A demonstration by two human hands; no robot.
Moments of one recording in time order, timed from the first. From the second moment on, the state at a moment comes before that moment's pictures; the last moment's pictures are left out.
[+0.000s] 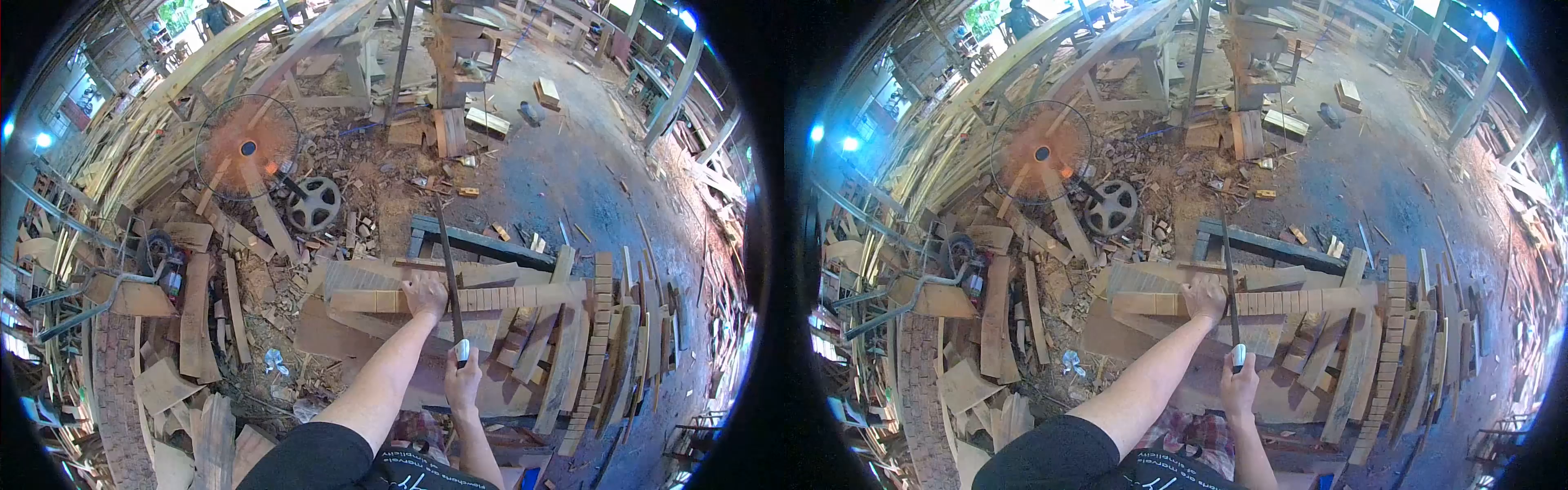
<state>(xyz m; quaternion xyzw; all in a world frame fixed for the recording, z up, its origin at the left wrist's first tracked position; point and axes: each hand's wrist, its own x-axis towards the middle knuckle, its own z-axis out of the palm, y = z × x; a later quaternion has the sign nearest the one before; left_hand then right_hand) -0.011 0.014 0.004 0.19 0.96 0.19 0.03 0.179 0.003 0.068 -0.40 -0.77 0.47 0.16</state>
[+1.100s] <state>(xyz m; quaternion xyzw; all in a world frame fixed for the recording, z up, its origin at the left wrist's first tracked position) -0.022 0.018 -0.006 0.17 0.97 0.17 -0.03 0.366 -0.101 0.017 -0.44 -0.72 0.51 0.18</state>
